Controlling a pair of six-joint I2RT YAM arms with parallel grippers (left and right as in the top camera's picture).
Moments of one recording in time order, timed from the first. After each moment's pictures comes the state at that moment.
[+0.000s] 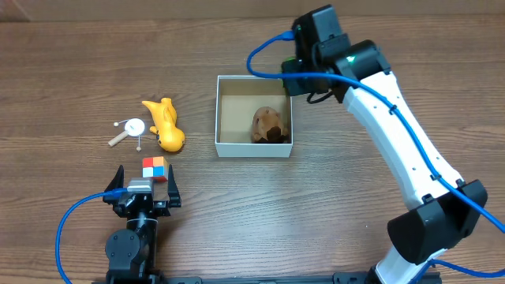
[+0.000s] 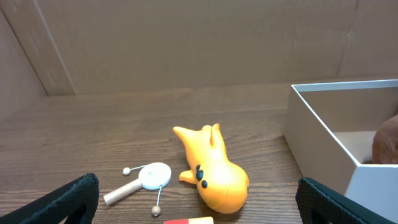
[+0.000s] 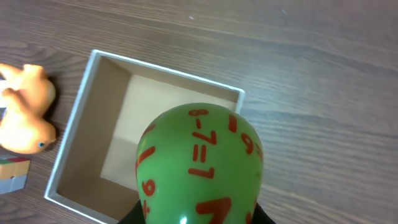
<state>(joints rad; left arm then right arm) -0.04 0.02 0.01 -0.07 -0.08 0.06 0.42 1.85 1.86 -1.03 -0.04 0.18</state>
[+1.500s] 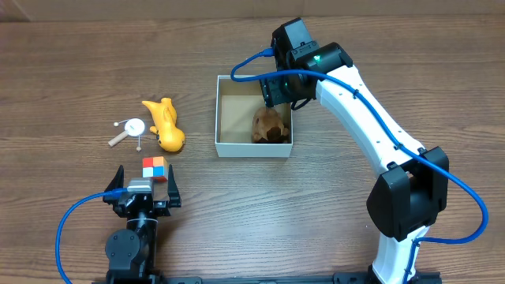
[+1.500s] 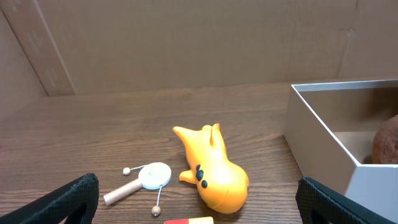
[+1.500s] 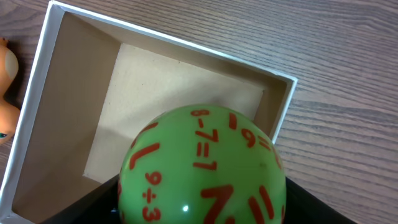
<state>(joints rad) -0.04 0.02 0.01 -0.07 -0.08 0.06 0.45 2.02 1.86 -1.01 -0.07 0.17</state>
